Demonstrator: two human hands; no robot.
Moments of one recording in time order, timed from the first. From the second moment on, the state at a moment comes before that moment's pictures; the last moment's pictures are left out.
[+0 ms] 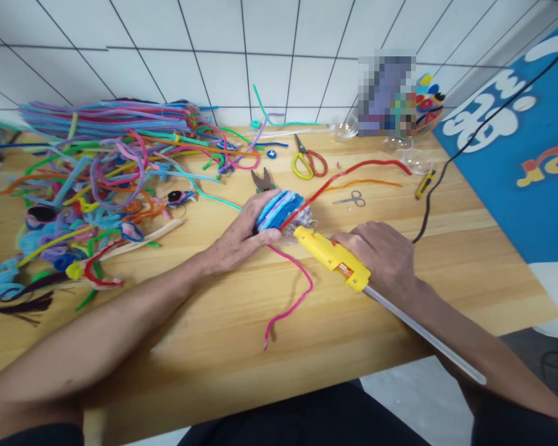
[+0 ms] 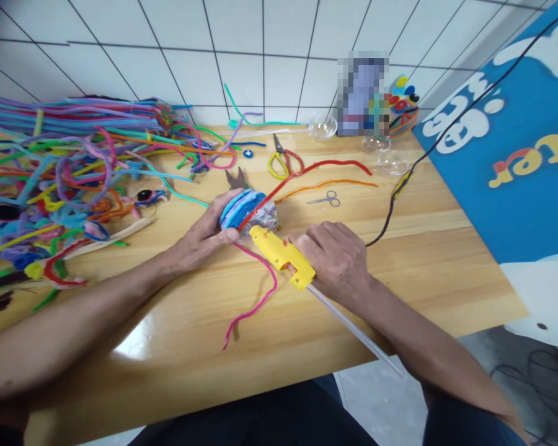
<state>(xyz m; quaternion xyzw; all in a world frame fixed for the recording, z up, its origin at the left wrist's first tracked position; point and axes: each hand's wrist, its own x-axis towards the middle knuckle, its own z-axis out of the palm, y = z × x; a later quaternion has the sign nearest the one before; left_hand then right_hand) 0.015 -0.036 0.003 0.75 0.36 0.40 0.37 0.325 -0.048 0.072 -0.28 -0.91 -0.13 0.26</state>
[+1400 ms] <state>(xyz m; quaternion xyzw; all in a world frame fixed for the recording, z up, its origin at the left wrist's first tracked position) 0.013 -0.037 0.005 0.77 0.36 0.39 0.36 0.332 -0.039 0.072 -0.29 -0.90 -0.14 0.28</state>
